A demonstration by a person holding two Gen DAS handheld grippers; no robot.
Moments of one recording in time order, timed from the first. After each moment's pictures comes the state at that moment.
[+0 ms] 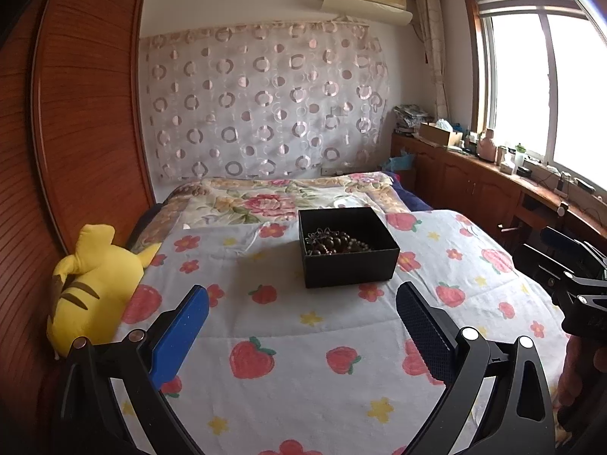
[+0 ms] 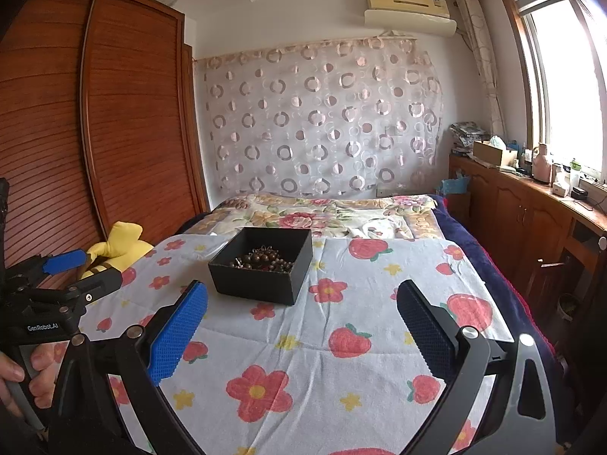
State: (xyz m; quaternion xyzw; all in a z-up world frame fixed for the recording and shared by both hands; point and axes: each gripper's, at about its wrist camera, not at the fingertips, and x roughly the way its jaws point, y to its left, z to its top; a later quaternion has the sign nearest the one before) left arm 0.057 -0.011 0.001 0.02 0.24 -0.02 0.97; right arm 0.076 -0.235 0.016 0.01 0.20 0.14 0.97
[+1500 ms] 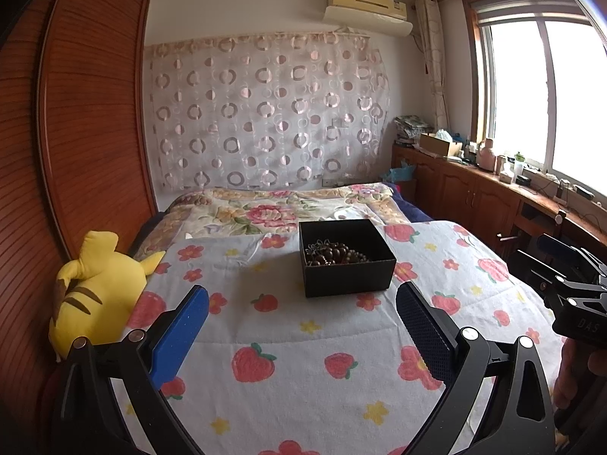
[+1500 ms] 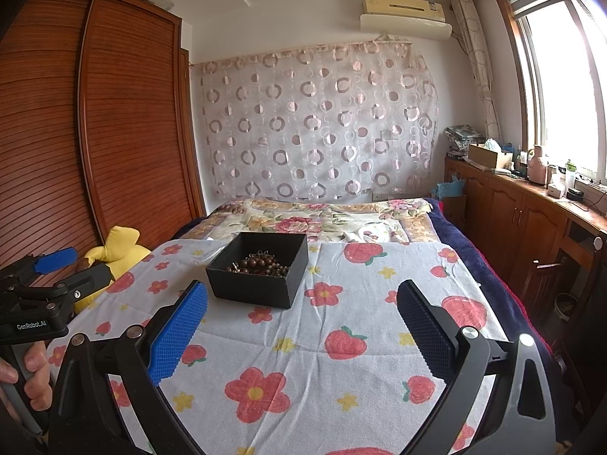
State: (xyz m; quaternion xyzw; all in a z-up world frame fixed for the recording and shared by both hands) left arm 0.046 -0.011 0.018 0.01 0.22 -0.02 0.97; right arm 0.072 -0.238 0.019 0.01 0.20 0.14 0.97
